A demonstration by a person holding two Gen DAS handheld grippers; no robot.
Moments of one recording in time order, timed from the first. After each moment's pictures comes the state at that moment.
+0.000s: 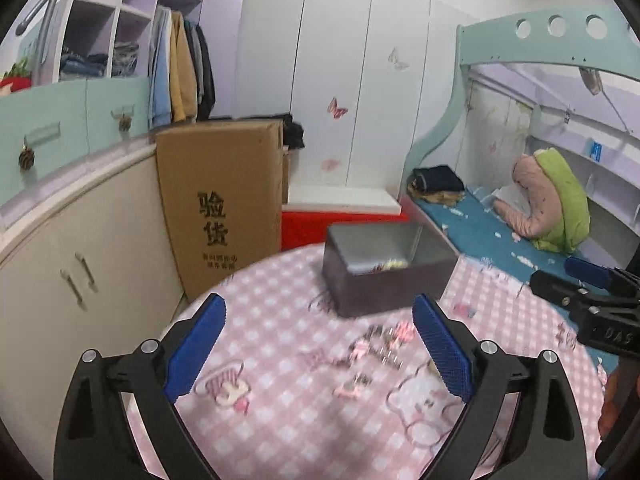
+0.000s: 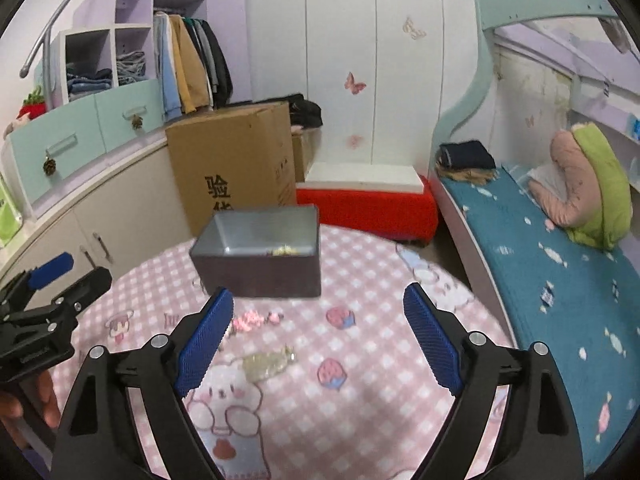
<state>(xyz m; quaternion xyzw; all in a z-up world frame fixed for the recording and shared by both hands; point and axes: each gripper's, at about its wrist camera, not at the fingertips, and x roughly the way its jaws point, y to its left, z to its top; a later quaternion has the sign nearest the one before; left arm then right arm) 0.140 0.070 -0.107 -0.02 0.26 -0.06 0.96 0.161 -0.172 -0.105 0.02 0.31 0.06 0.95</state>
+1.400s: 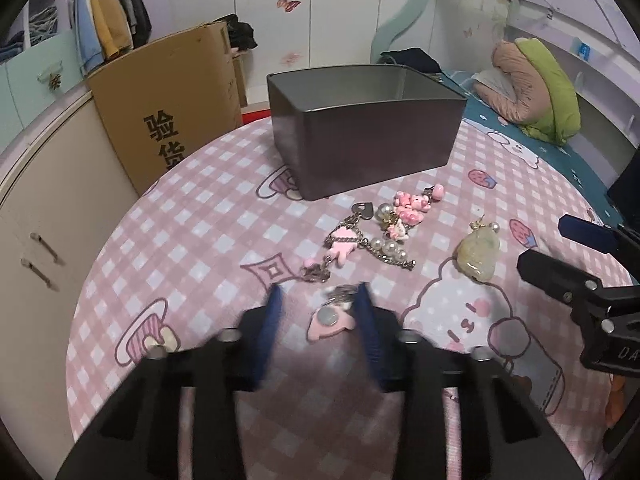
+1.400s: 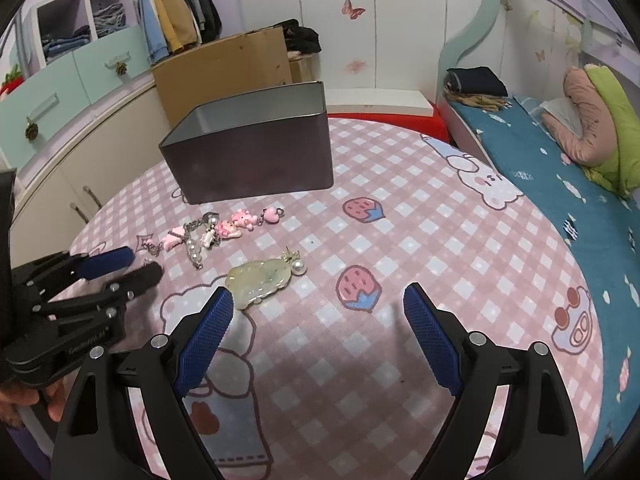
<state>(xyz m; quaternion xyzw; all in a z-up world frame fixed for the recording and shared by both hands) 0.191 0.034 -0.192 0.06 0.43 -0.12 0.89 0.184 -0.150 -0.190 0.03 0.42 0.07 0.91</state>
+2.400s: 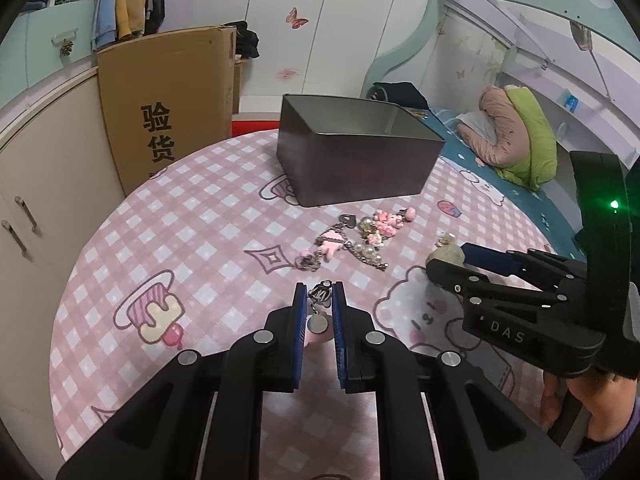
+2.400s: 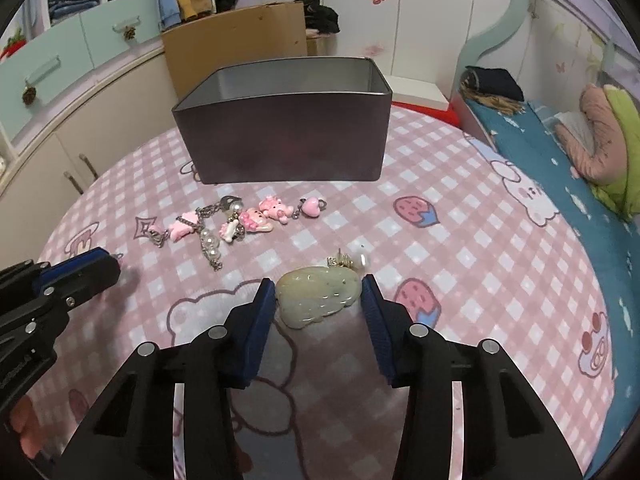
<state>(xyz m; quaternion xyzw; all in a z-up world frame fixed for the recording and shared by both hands) 0.165 0.059 -0.175 -0.03 0.40 -0.16 0.90 0.209 -0.114 -0.203 -0.01 0.45 0.08 0.89</state>
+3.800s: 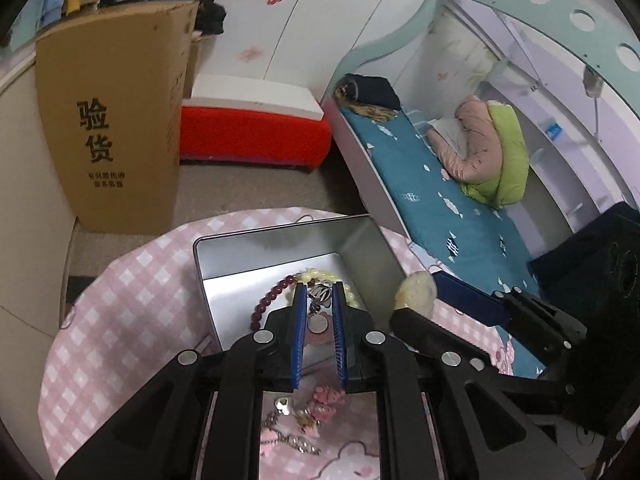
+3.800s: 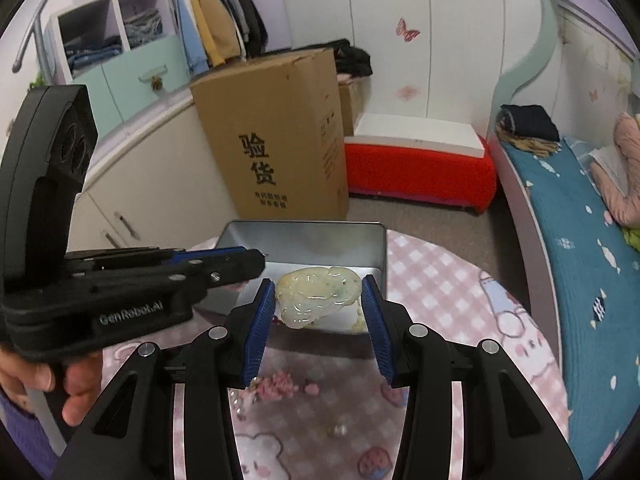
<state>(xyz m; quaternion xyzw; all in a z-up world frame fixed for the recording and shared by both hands) 0.330 0.023 -0.123 -0.10 0.46 -0.22 0.85 0.312 -0.124 -0.118 0.02 0.41 0.16 0.90</state>
